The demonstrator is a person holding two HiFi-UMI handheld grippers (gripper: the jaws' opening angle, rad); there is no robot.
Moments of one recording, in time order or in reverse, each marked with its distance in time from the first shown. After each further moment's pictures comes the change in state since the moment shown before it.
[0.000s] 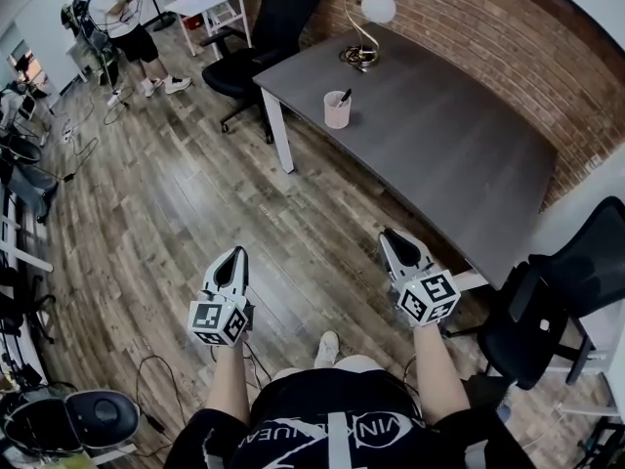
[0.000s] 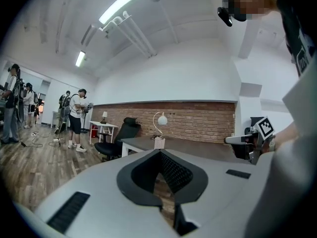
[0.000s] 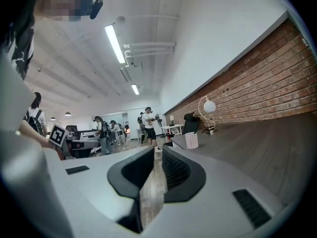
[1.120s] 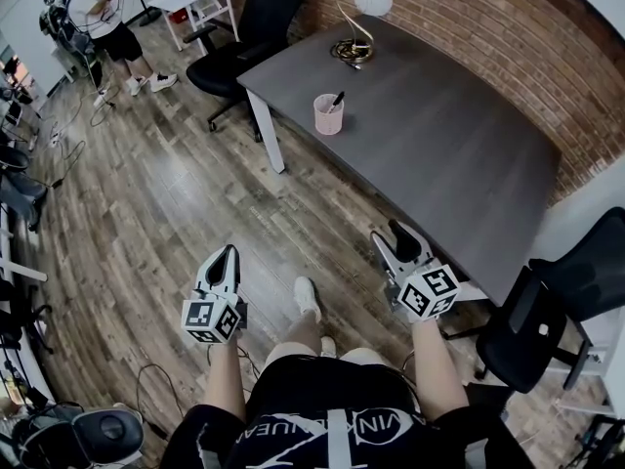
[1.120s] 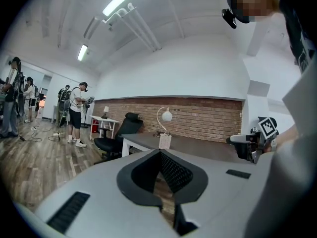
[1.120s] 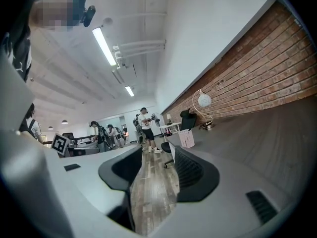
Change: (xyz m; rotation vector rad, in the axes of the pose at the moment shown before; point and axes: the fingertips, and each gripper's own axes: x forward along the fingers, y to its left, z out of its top) left arm 0.087 0.040 -0.015 -0.041 0.037 0.010; right arm 0.066 -0.063 -0.003 0.100 0.002 -0.010
